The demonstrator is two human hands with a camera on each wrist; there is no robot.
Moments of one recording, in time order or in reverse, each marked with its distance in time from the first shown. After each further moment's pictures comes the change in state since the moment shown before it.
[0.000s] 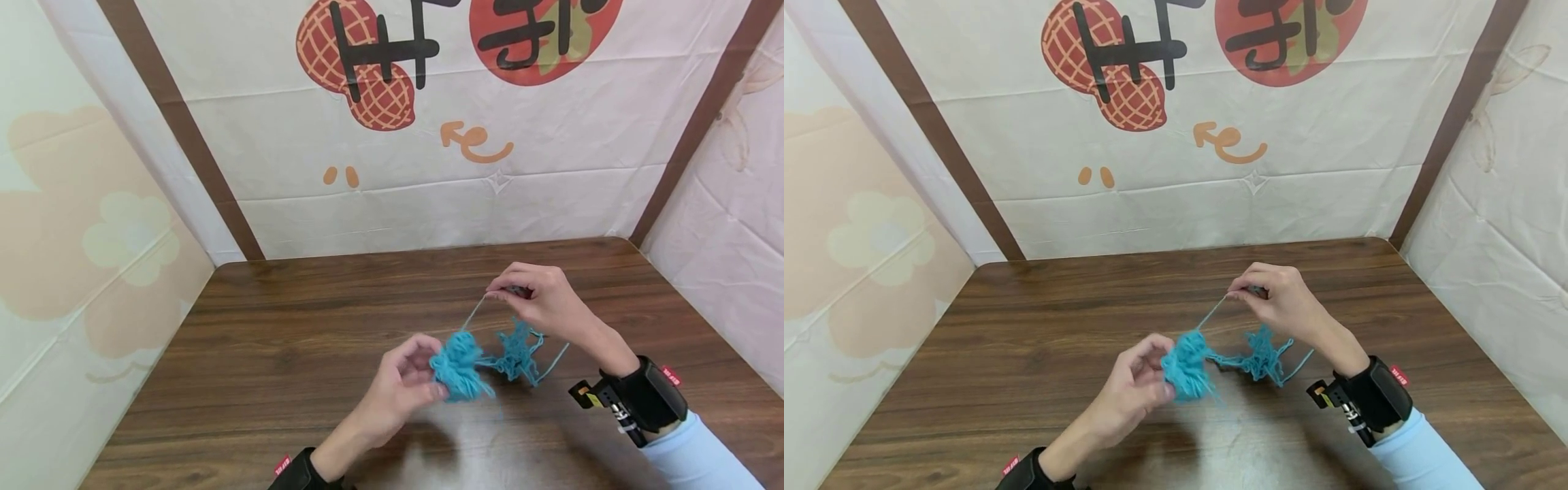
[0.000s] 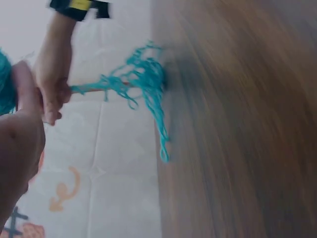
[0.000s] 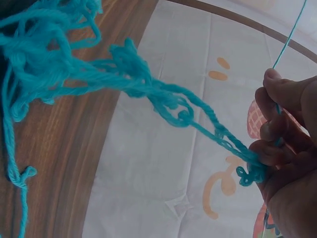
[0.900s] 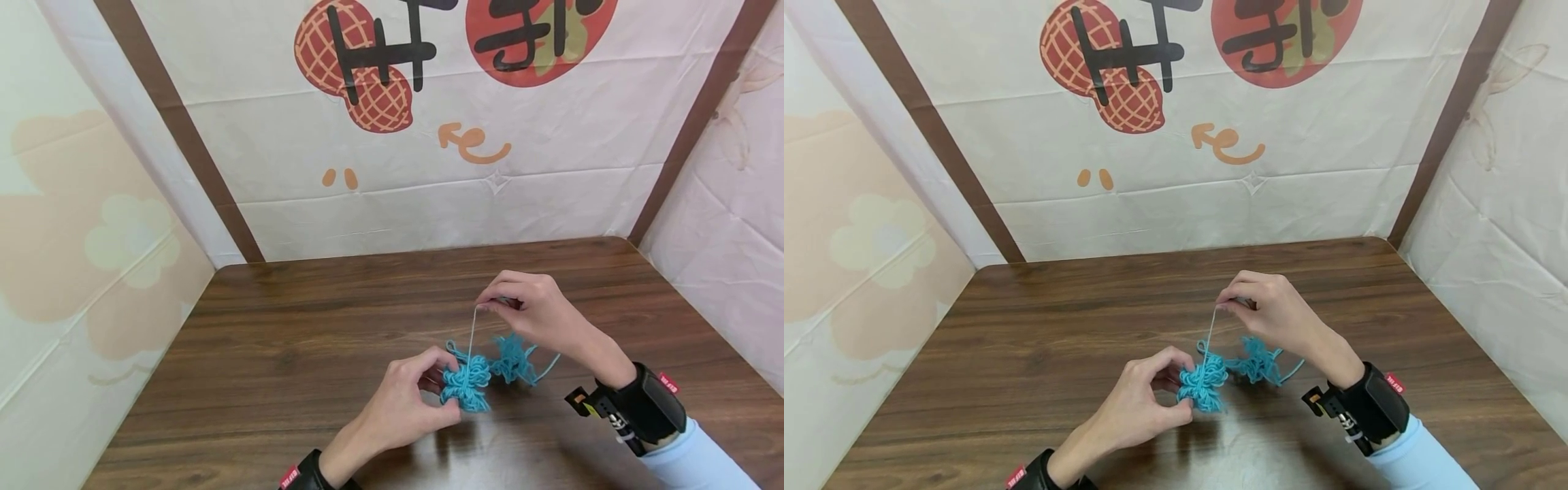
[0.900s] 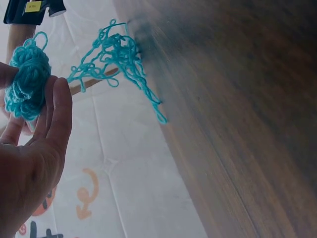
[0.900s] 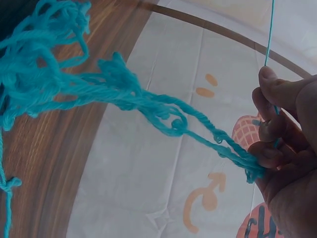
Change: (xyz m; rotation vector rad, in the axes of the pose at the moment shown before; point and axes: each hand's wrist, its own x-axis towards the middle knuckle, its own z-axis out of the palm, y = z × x) left_hand 0.001 -0.007 0.007 0.824 0.044 0.033; right_hand 0.001 -0.021 0.002 0.008 -0.032 -0.057
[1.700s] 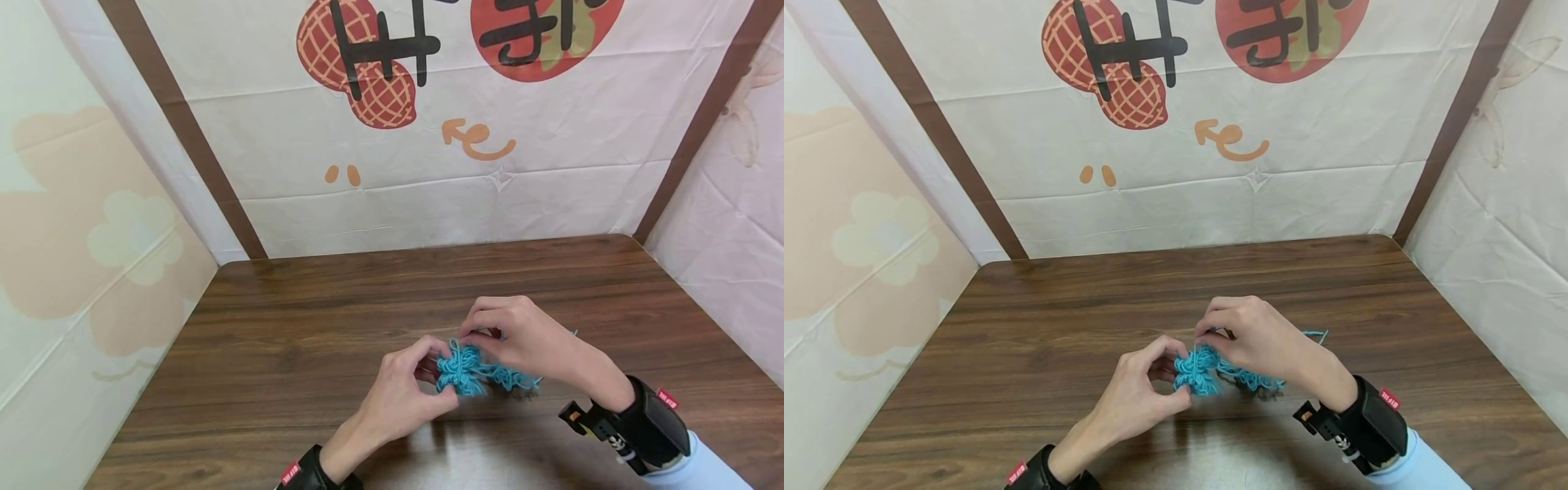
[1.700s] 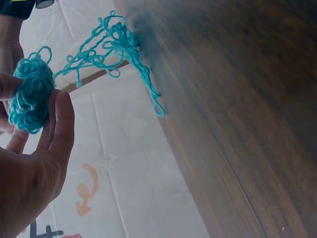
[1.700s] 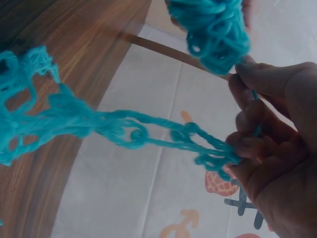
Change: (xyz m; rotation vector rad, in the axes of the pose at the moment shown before) left_hand 0.003 -0.001 -0.004 0.026 0.122 -0.036; right_hand 0.004 -0.034 0.014 0.137 -0.172 -0.045
